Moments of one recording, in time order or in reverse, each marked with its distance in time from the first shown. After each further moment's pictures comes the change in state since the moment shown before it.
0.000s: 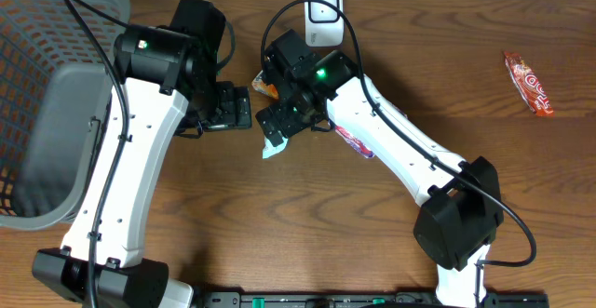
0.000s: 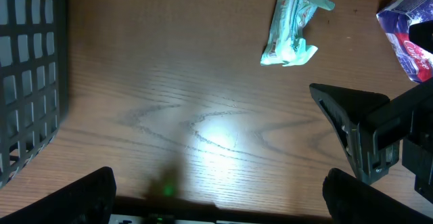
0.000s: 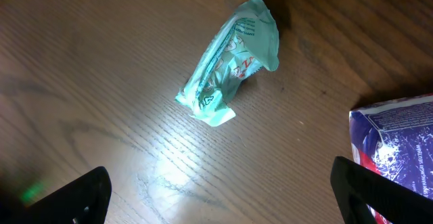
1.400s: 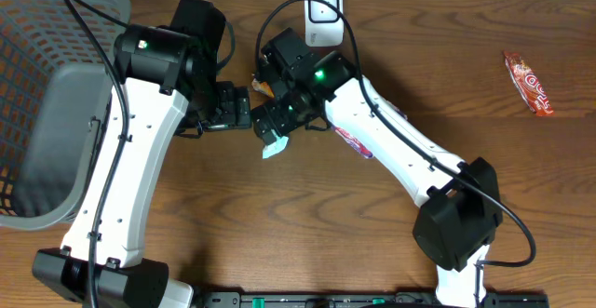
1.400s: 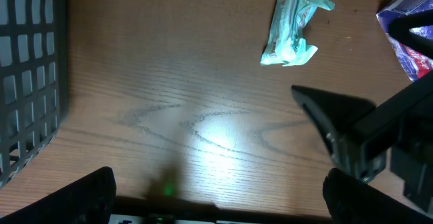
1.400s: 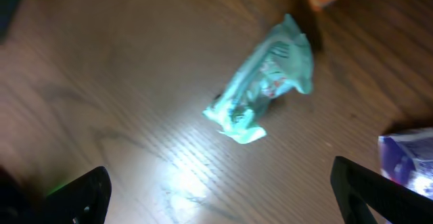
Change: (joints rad) left arm 0.000 0.000 0.000 0.000 0.000 0.000; right arm 0.011 0.000 0.000 0.059 -0.070 0.000
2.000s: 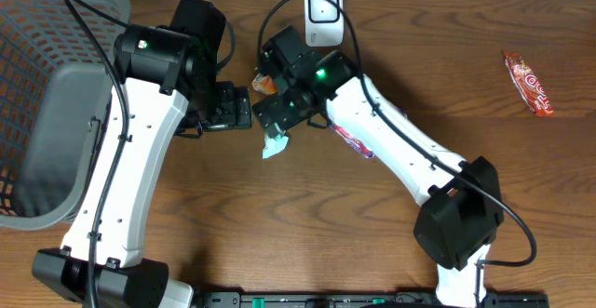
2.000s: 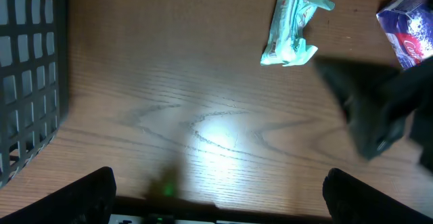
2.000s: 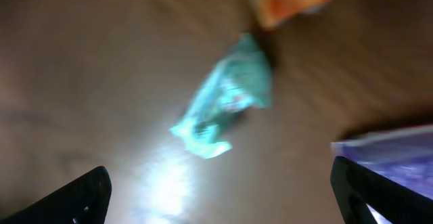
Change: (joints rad) left arm 0.000 0.000 0.000 0.000 0.000 0.000; right arm -0.019 0.000 0.000 0.032 0.125 0.000
